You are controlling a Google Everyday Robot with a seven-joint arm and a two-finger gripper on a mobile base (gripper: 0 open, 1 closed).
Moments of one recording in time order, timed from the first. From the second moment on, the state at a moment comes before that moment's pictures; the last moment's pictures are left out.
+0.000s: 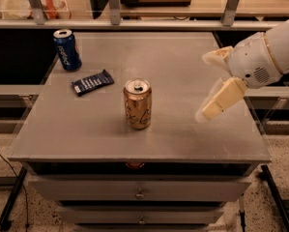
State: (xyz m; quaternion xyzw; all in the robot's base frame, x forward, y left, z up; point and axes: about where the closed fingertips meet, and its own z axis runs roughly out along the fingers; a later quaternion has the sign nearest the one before) arm 0.490 -0.139 0.930 -0.56 0.73 0.20 0.34
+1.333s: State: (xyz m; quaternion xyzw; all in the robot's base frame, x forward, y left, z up) arm 0.516 -0.074 0.876 -0.52 0.64 0.33 0.46
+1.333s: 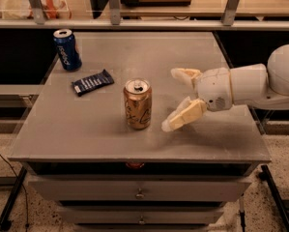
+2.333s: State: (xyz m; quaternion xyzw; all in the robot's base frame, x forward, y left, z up) arm 0.507 -0.030 0.884 -0.53 0.58 0.40 0.48
